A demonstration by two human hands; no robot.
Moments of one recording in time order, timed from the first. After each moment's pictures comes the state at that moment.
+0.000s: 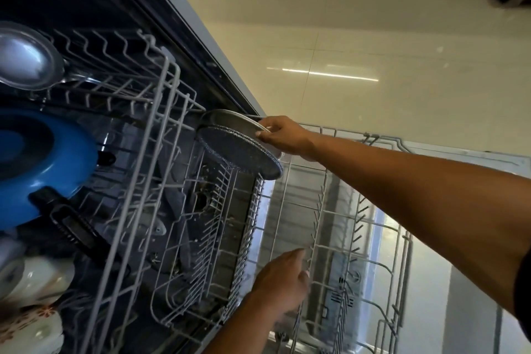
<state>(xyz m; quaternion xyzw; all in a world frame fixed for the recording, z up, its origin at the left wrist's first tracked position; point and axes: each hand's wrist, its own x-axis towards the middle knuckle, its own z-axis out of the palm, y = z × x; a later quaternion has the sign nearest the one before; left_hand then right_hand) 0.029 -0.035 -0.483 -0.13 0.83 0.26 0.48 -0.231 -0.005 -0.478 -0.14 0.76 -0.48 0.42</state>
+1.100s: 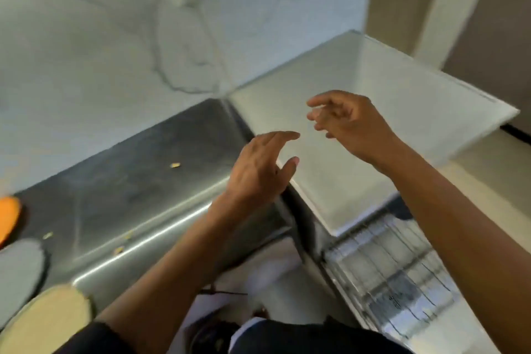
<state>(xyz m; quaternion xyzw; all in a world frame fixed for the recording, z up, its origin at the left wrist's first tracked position) 0.366 -0.203 0.129 -0.30 0.92 0.15 -0.19 0.170 -0.118 0.175 -0.47 0.68 -0.49 0.29</state>
